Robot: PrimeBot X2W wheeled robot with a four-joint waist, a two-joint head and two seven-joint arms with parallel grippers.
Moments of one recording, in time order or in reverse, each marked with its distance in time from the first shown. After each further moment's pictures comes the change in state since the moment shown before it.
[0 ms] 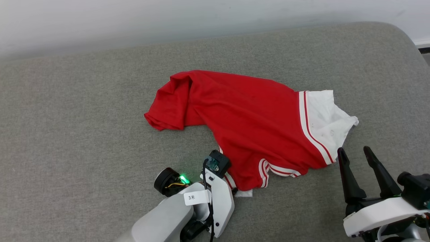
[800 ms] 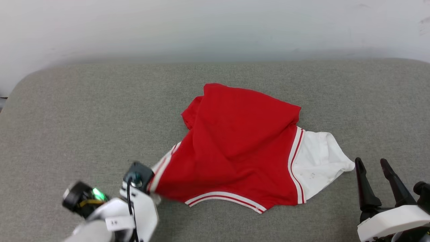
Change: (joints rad) left arm 0.147 0.504 0.095 -0.491 0.100 0.254 0.066; right arm 0.036 0.000 -0.085 0.035 0.020 0.000 0.001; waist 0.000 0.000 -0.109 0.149
